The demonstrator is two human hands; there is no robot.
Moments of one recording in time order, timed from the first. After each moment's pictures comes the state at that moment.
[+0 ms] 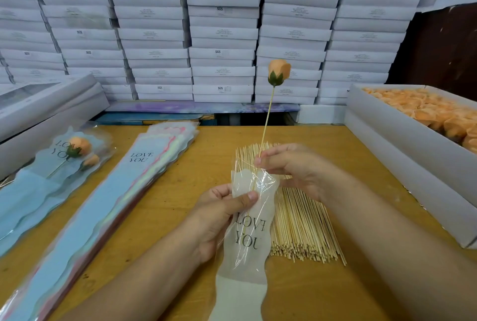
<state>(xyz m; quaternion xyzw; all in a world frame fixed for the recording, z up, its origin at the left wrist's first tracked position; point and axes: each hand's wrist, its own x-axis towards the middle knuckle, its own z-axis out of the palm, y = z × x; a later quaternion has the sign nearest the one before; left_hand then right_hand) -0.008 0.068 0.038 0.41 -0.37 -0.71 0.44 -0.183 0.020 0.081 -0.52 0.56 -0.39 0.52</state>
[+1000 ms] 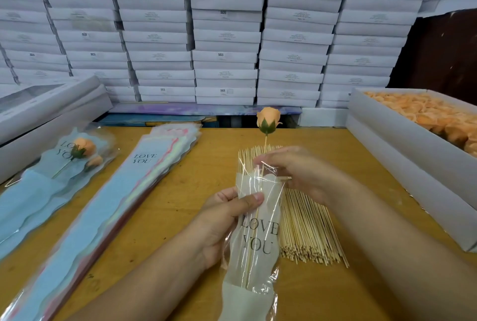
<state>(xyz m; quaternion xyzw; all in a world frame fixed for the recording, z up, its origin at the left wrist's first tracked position) -0.008 0.071 0.037 0.41 -0.37 -0.71 0.43 -0.184 0.024 0.084 -0.56 0.55 -0.37 0.49</state>
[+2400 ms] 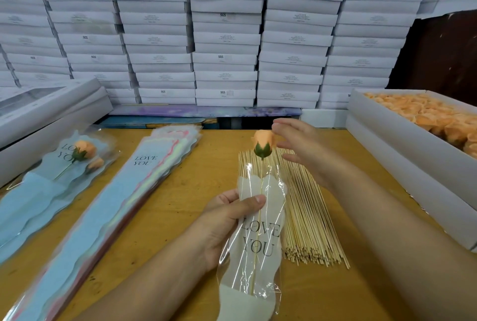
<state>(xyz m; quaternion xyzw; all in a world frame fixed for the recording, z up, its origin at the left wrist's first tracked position) -0.007 0.073 0.038 0.39 -0.38 -0.72 0.43 -0.191 0.006 0.101 -0.54 0.55 -0.49 0.41</state>
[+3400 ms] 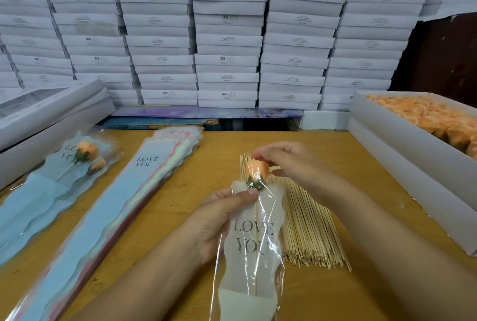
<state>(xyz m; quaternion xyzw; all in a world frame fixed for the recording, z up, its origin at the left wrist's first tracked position) 0.001 0.063 0.041 0.40 -0.38 -0.72 0.43 -0.177 0.027 0.090 -0.65 0.51 -0.41 0.39</state>
